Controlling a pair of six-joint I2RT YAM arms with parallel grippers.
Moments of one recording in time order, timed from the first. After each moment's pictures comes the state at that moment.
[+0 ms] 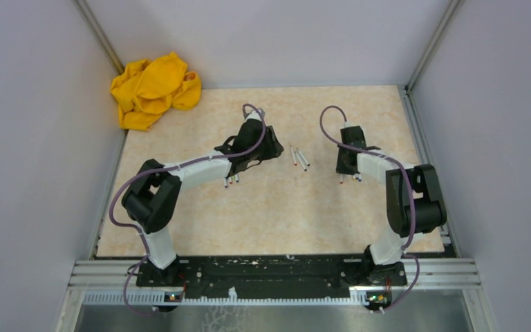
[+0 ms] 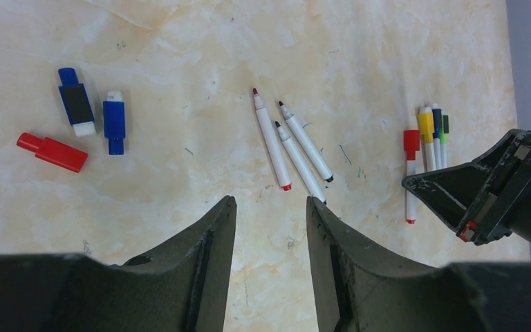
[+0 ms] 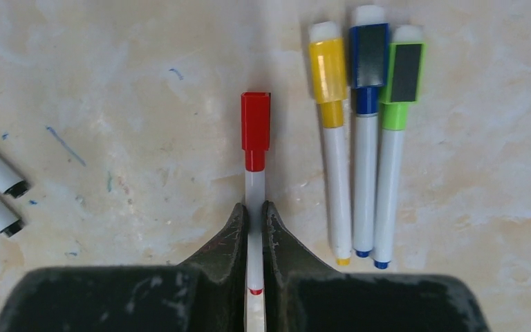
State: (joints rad) left arm -0.71 1.82 1.18 0.09 -0.13 -0.69; right arm 0.18 1.64 0.90 -0.27 0.16 0.29
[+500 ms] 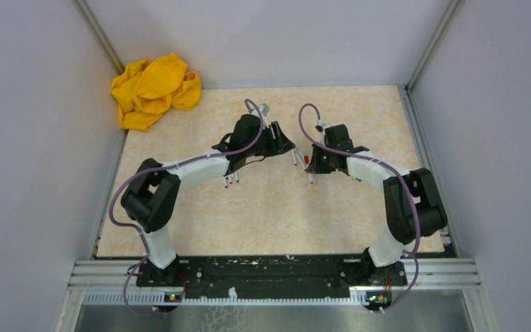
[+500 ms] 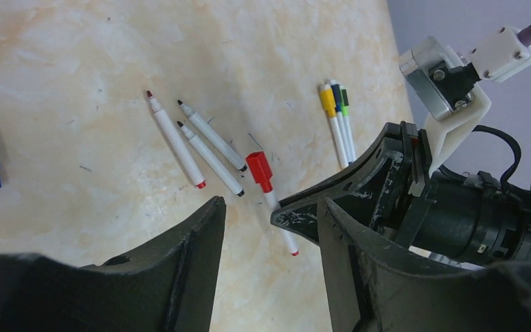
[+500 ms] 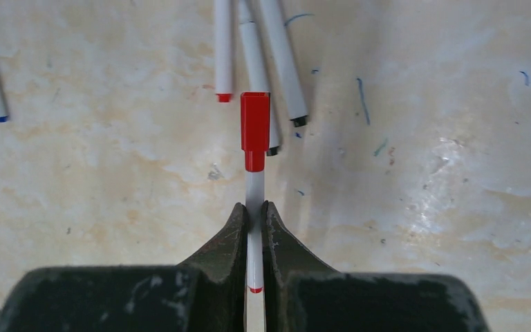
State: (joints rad) left arm -0.68 1.82 1.18 0.22 0.13 -0.73; right arm 0.32 1.60 0.91 -0.24 -0.20 0.29
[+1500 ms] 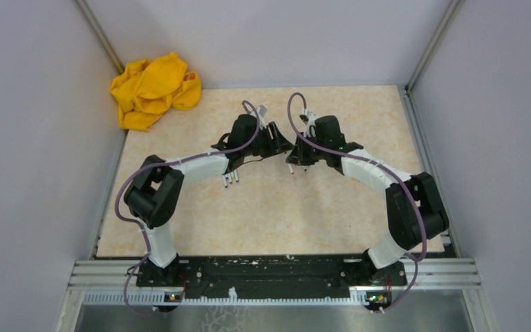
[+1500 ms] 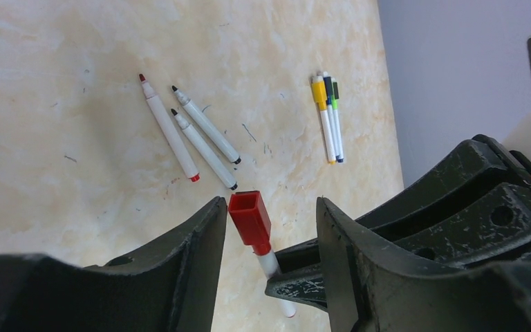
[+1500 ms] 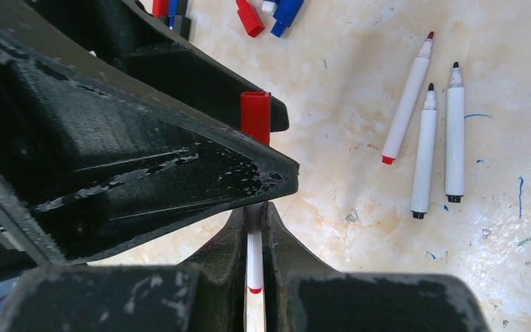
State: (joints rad) left arm -0.64 1.86 1.18 0.26 0.25 -0.82; right arm 0.43 1.56 0.99 -0.12 -0.39 0.34
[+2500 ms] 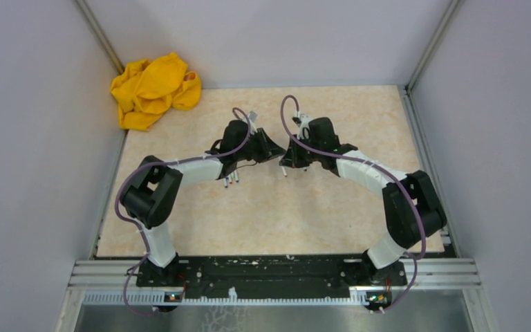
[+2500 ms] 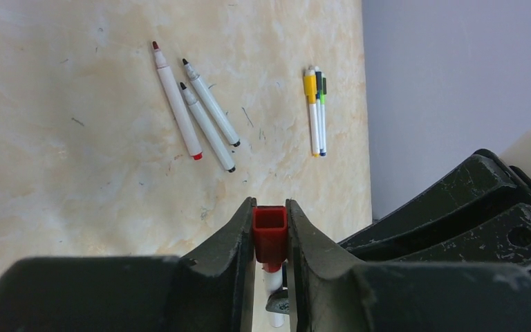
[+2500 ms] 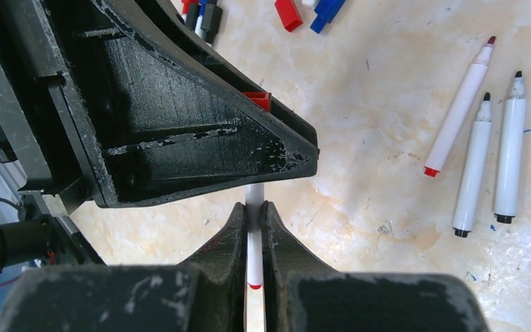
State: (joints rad) left arm -0.59 1.84 1.05 0.39 0.32 -0.96; right arm 0.48 1.57 0.99 -0.09 -0.41 0.35
